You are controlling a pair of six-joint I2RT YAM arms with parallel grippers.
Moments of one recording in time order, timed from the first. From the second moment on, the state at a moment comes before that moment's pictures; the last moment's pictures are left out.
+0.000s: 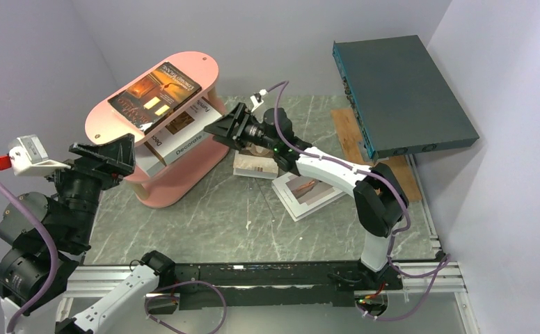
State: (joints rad) left arm -0.52 0.59 1.47 -0.75 -0.55 -0.58; right arm 0.78 1.83 1.38 0.45 -0.36 1.25
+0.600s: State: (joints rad) left arm -0.52 0.59 1.44 -0.75 -0.55 -0.59; right arm 0.73 1.83 1.39 0.28 -0.29 1.09
